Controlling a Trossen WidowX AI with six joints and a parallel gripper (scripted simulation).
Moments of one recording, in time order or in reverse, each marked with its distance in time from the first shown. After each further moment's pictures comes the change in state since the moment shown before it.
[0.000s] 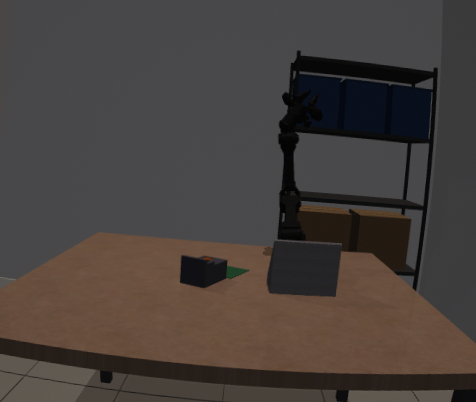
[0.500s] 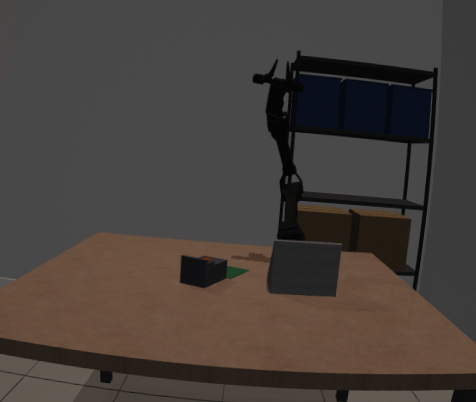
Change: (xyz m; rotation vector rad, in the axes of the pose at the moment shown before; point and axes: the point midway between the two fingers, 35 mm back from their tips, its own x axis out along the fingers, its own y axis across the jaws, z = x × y) arm -0.076 -0.016 -0.252 0.478 0.692 -0.333
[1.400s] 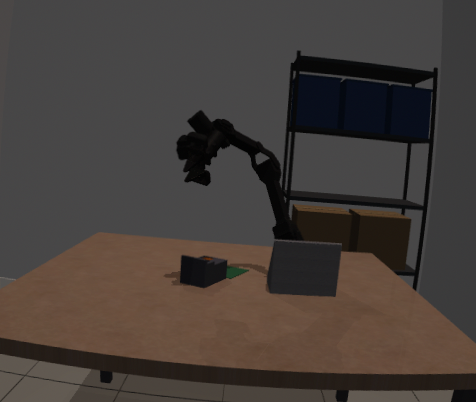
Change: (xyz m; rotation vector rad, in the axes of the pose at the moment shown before) arm -0.271 -0.181 -0.450 0.837 1.253 -1.636
